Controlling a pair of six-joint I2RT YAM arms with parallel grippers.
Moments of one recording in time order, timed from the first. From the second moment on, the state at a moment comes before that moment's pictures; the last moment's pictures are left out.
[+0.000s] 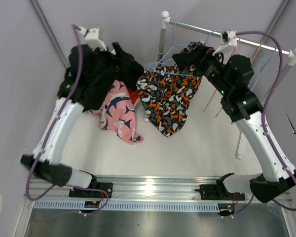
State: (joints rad) left arm -0.33 1.49 1.73 -0.38 0.10 -0.30; right arm 0.46 1.25 1.60 -0.21 -0.12 0.54
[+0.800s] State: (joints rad) left arm -0.33 0.88 1.02 -0.33 0.07 -0.20; right arm 0.54 1.70 1.77 -0.07 0.06 0.51
